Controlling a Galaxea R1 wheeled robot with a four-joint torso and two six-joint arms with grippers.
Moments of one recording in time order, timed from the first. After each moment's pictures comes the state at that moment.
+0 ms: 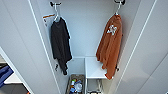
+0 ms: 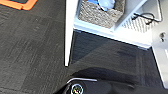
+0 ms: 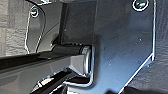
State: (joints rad) left arm 1.28 3.05 -2.97 0.10 -0.30 -0.36; right arm -1.43 3.06 -2.66 -0.62 -0.10 0.48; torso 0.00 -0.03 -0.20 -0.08
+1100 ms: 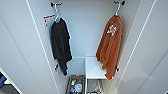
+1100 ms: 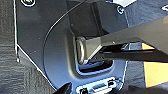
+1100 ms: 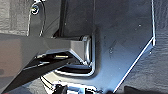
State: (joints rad) left arm 1.61 2.99 -2.64 0.42 -0.25 -0.34; right arm -1.52 3.07 -2.72 -0.61 0.03 0.50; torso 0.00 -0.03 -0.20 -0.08
